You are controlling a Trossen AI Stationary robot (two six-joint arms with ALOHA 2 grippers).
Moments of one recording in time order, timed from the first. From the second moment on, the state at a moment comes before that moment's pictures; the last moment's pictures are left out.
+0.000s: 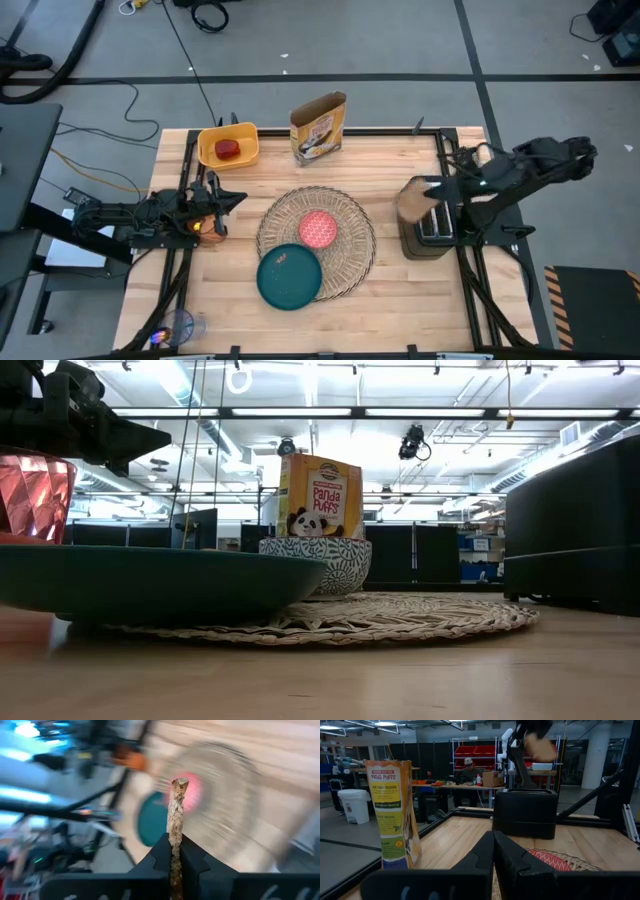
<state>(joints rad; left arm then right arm) -0.03 0.01 0.01 0.12 -0.31 0.01 0.39 0.81 1.24 -1.04 0.36 1.30</state>
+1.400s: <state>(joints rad) -0.03 0.01 0.01 0.12 -0.31 0.01 0.51 2.06 1.47 0.17 0.60 -0.33</state>
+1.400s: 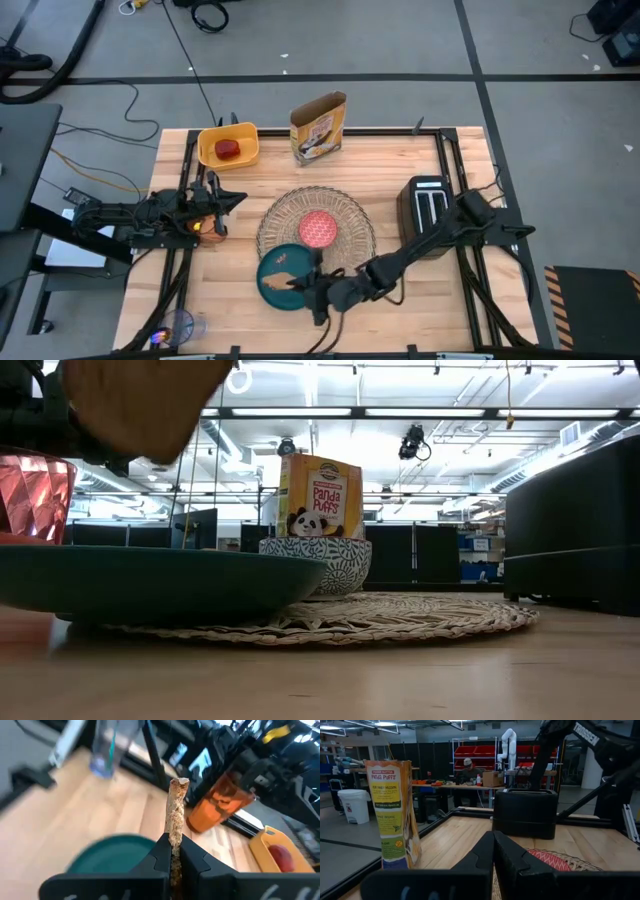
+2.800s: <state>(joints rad) -0.03 0.01 0.01 0.12 -0.31 0.01 0.49 2.16 1.52 -0.12 0.49 -0.07</state>
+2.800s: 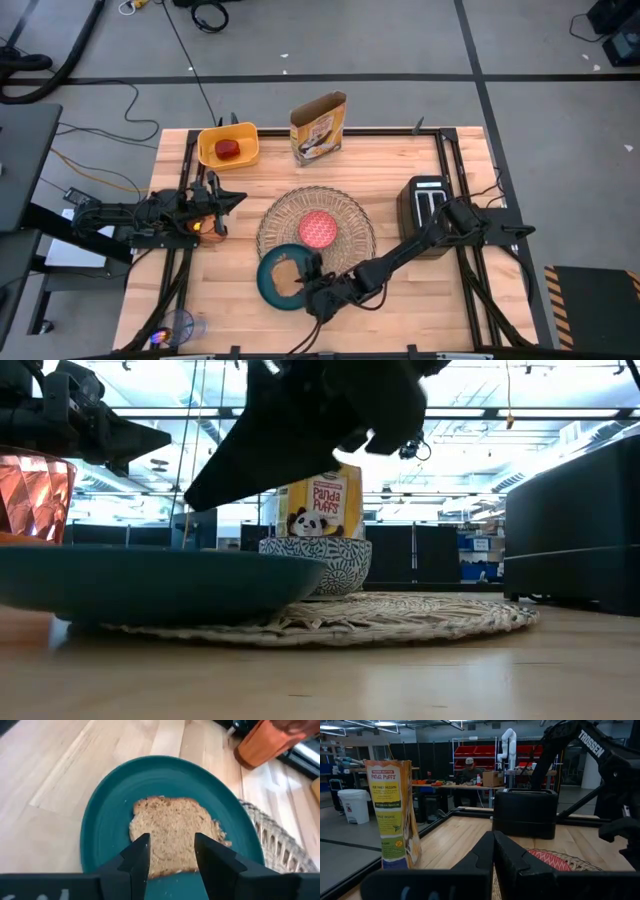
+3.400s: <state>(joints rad) -0.03 0.01 0.01 0.12 -0.31 0.01 0.62 1.91 1.33 -0.04 0.50 -0.03</state>
